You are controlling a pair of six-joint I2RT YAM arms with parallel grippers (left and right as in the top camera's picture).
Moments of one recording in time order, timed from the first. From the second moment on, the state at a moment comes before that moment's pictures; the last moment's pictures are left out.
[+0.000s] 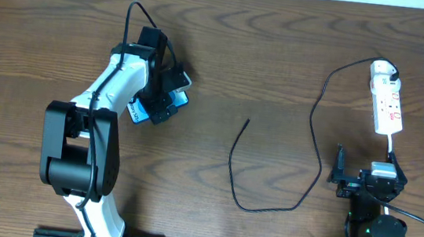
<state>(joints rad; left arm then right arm) -0.12 1.94 1.34 -0.91 0.00 0.81 0.01 0.01 0.01 -0.07 0.08 -0.09</state>
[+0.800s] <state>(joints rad) -0.11 1.98 1.34 -0.86 0.03 0.91 0.01 0.01 0.01 -0.07 0.08 -0.09</state>
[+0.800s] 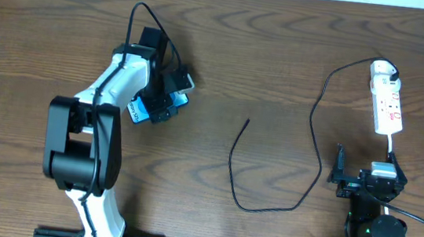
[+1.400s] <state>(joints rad) -0.10 2.01 1.36 -0.86 0.02 0.95 0.01 0.01 0.01 -0.07 0.08 -0.09</state>
